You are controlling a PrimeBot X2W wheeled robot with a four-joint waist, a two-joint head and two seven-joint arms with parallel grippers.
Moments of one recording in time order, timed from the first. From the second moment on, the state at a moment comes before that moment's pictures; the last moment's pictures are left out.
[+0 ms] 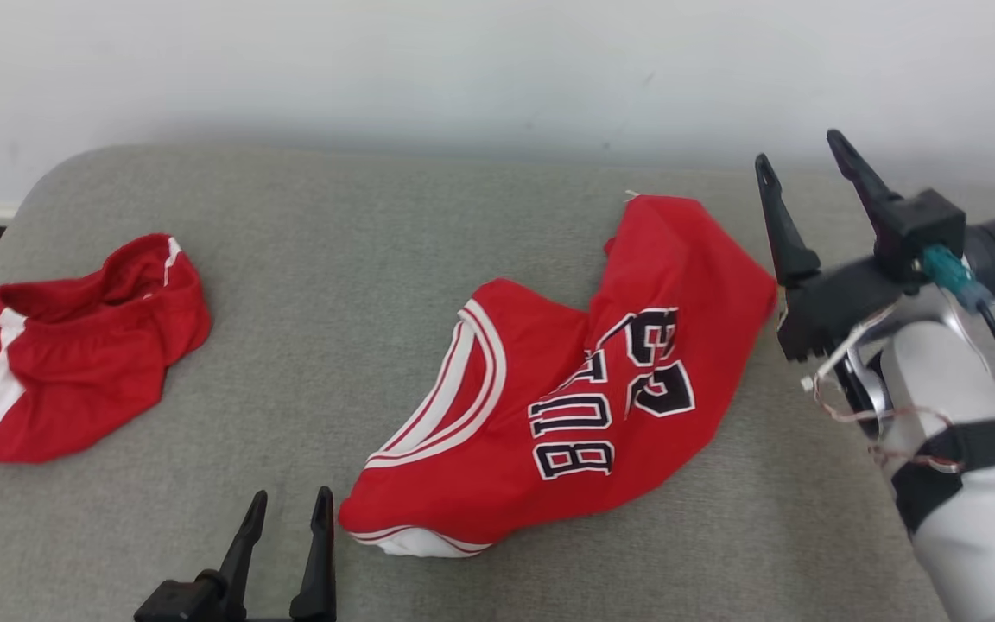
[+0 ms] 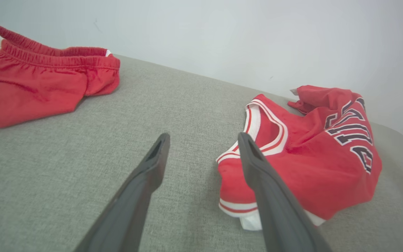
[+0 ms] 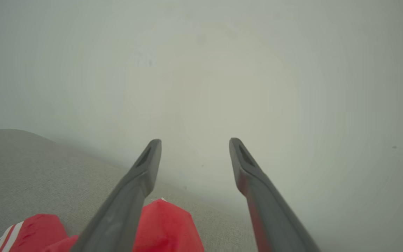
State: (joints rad) left arm -0.04 0.05 -0.11 0.24 -0.33 -0.13 -0.26; right arm -0.80 -0.30 0.25 0.74 0.13 0.13 -0.26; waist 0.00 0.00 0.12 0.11
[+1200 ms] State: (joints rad) left arm 0.00 0.05 -0.14 0.44 -0.30 -0.13 -0.26; right arm -0.03 -0.07 0.05 0.20 0.10 0.13 -0.26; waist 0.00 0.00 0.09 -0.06
